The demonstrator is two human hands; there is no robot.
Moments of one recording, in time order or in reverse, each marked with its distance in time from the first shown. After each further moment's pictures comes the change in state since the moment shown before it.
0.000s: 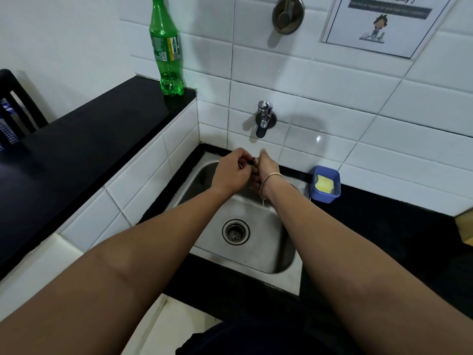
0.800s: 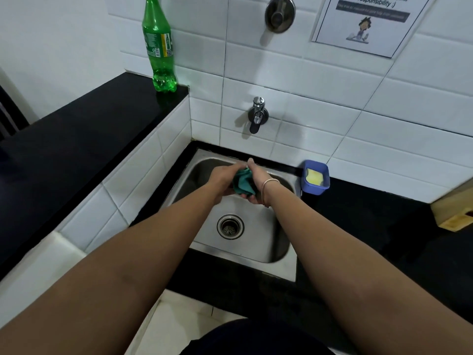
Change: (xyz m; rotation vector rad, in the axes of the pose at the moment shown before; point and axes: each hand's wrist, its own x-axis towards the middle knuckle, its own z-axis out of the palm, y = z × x) left_hand -0.013 -0.015 -0.002 -0.513 -0.153 -0.777; right_hand -0.028 0.030 -0.013 -0.340 -0.103 0.187
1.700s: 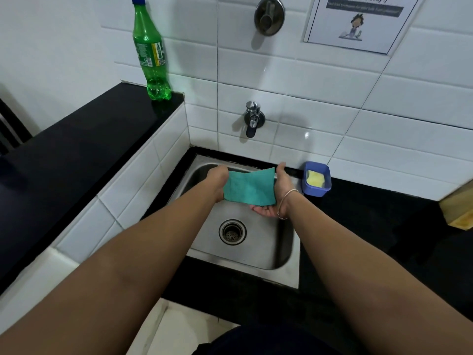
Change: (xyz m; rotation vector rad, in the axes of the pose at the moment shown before) left_hand 0.005 0.025 0.008 -0.107 0.078 -0.174; right_hand 0.017 0.017 -0.057 0.362 -0.126 0.165
